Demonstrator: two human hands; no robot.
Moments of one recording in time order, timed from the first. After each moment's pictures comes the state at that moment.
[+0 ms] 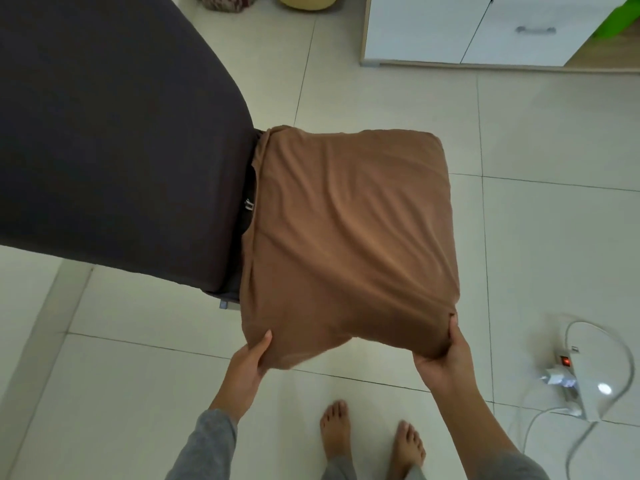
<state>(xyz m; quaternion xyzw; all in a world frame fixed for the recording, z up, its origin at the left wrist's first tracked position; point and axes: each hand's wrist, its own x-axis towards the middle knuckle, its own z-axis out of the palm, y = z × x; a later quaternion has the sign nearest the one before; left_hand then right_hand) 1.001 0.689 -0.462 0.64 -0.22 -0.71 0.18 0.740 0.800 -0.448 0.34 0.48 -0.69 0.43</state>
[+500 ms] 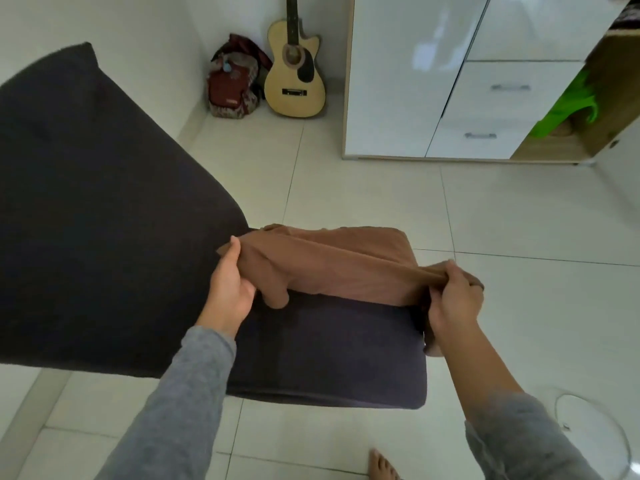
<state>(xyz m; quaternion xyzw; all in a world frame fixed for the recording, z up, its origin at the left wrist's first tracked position) 0.865 0.504 -0.291 0.51 -0.19 -0.73 0.42 0.634 0.658 -0.305 0.19 0.61 -0.72 0.28</state>
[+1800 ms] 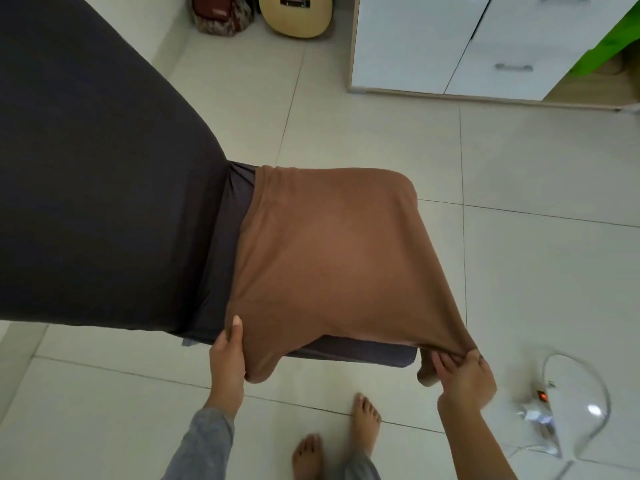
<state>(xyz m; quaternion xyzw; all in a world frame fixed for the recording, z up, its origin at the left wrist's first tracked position) 0.910 0.650 -0.437 0.74 -0.30 -0.55 0.26 0.658 0.791 -0.438 0.31 0.69 -0.62 0.21</state>
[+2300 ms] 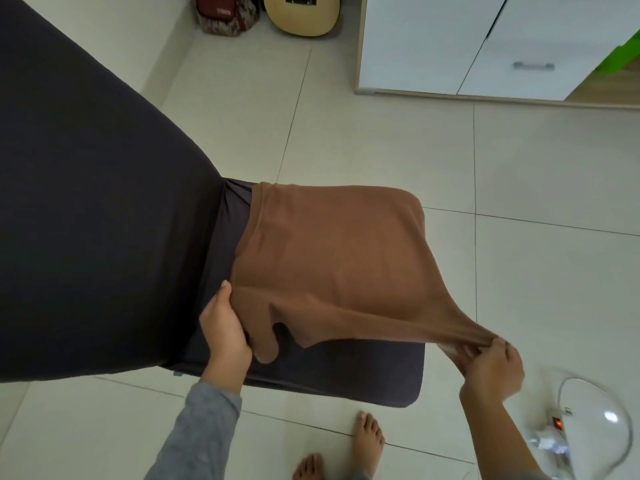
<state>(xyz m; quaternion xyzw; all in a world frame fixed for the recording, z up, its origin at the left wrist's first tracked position) 0.841 0.565 -0.395 0.72 -0.19 -0.54 0.40 0.594 0.738 -0.451 0.24 0.79 -0.54 0.16</state>
